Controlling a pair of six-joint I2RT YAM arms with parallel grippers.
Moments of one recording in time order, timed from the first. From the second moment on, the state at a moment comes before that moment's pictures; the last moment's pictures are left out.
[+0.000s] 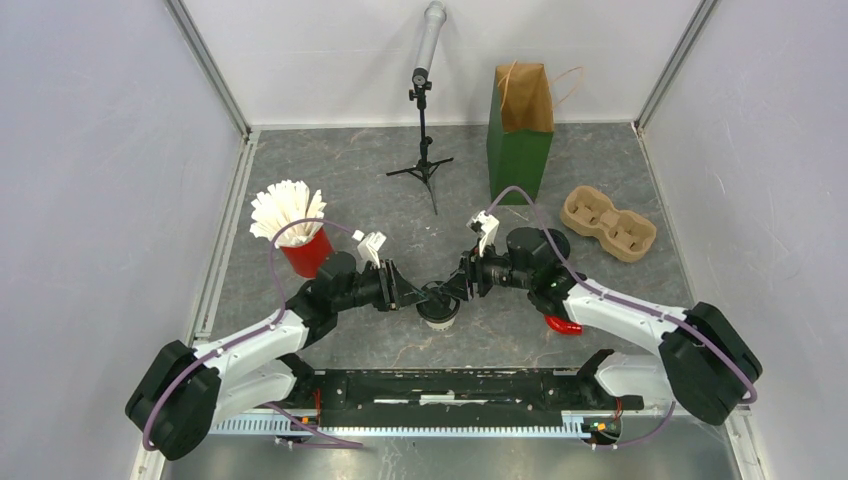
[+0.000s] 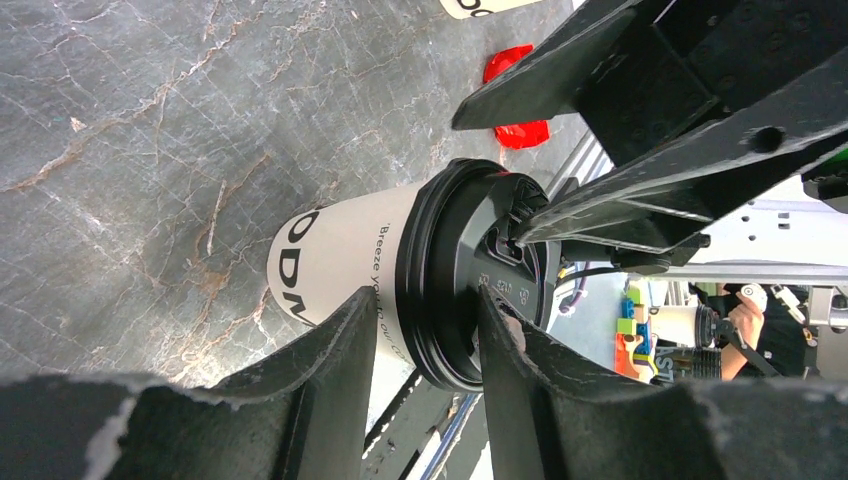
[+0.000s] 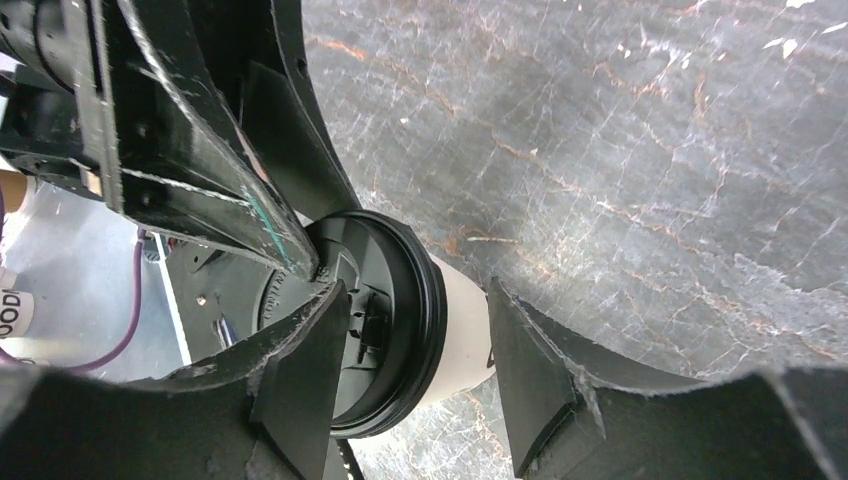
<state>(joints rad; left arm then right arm) -0.62 1.02 0.31 0.31 0.45 -0.83 0.71 1.22 0.54 0.28 -0.47 0.36</state>
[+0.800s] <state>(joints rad) -0.63 1.04 0.27 0.43 0.44 -0.83 0.69 1.26 0.24 0.85 -0.47 0.48</state>
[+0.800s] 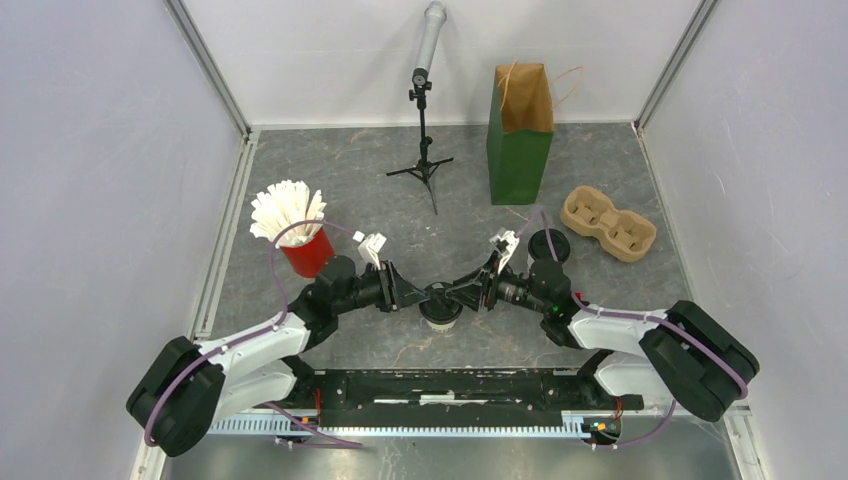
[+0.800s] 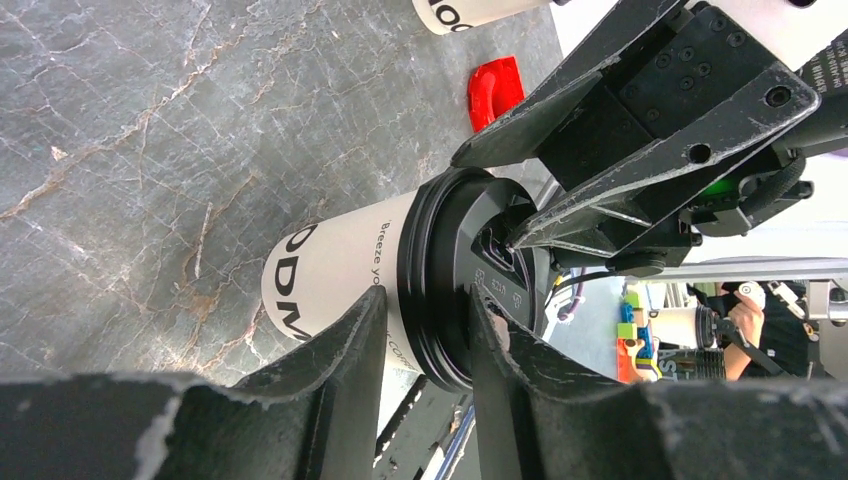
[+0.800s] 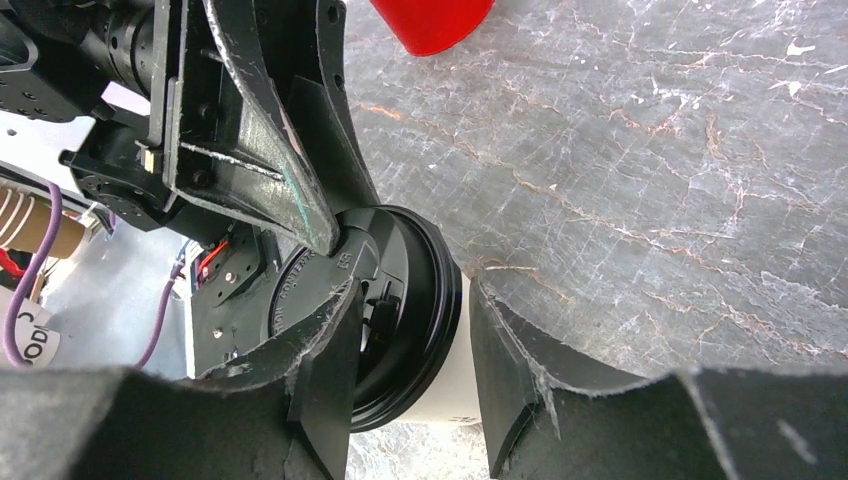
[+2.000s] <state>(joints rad) -0.63 1.00 0.58 0.00 0.41 -0.75 0.69 0.93 0.48 0.10 -0.39 0.28</state>
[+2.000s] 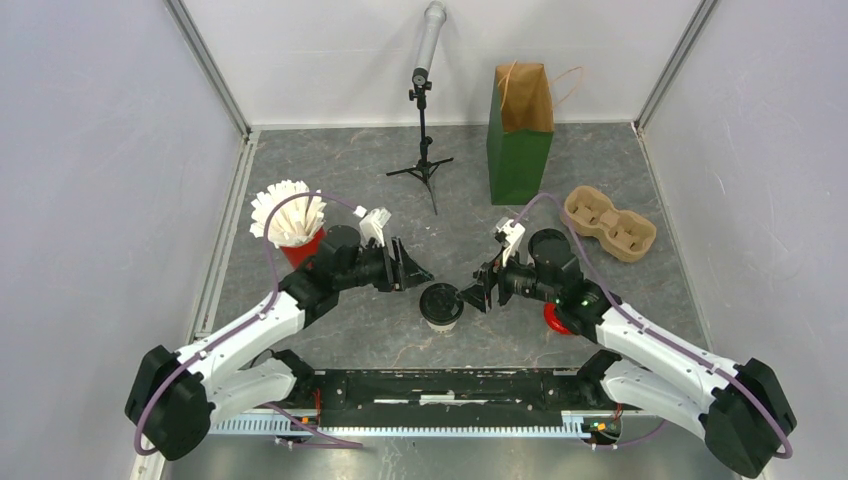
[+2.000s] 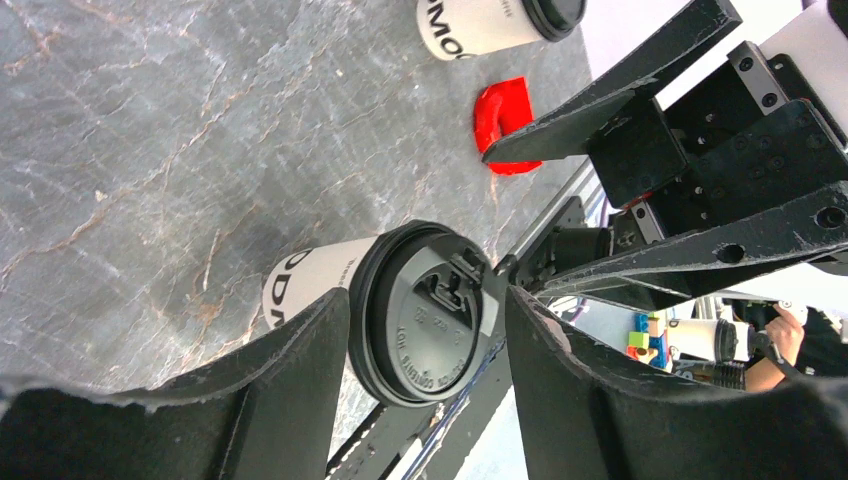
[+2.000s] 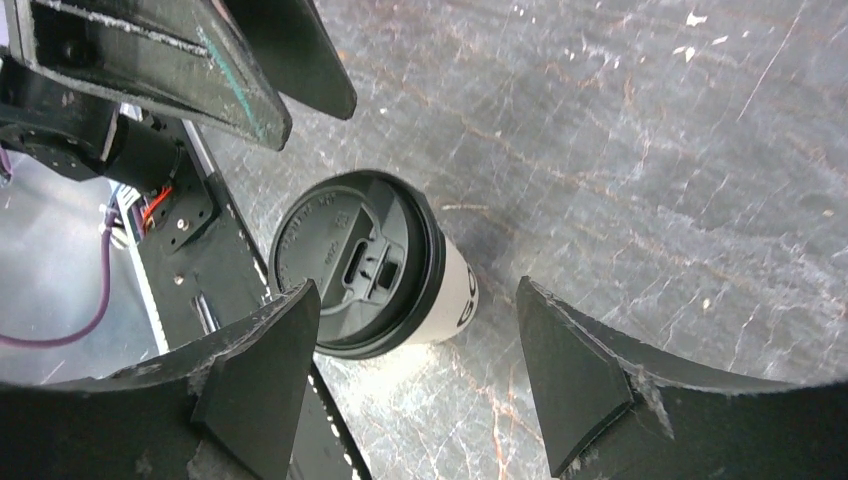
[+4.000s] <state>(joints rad) -0.63 1.05 0.38 0.25 0.43 -0.81 0.69 1.08 0.16 0.48 -0.50 0.60</state>
